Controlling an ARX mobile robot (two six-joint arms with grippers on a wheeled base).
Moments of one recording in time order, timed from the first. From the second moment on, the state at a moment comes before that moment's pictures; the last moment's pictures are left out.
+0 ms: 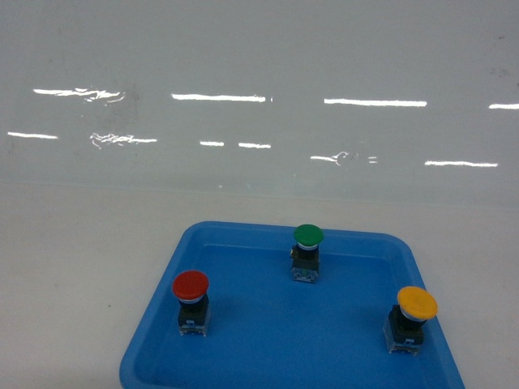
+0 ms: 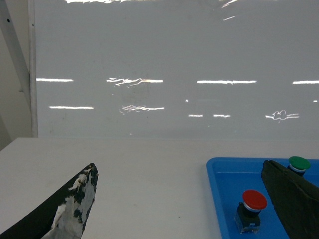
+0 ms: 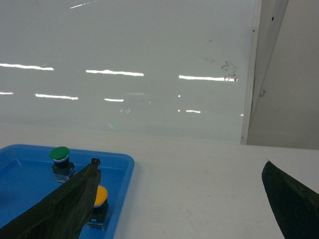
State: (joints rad) left arm 0.00 0.01 0.01 0.00 0.00 0.00; right arm 0.00 0.00 0.01 0.00 0.00 -0.01
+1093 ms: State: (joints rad) left arm -0.18 1.40 0.54 0.54 0.05 0.02; right arm 0.23 1.43 0.47 0.53 -0.05 -0.07
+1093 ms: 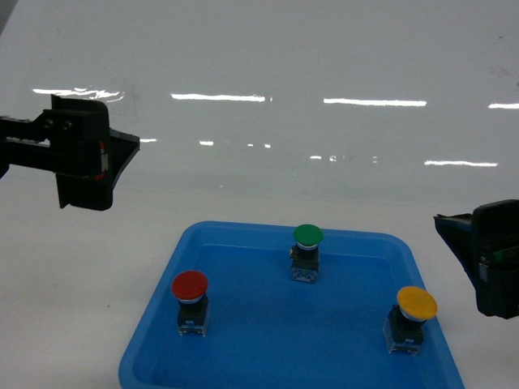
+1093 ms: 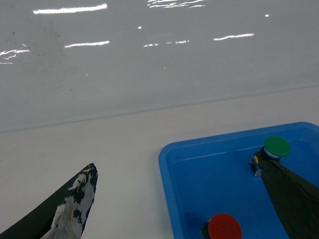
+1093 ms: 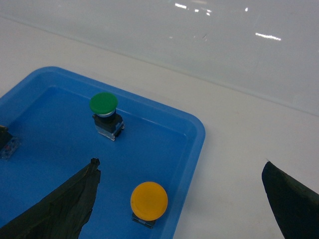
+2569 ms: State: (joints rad) left arm -0.18 1.40 0.54 0.53 0.05 0.02; right arm 0.27 1.90 0.78 0.36 -0.12 -0.19
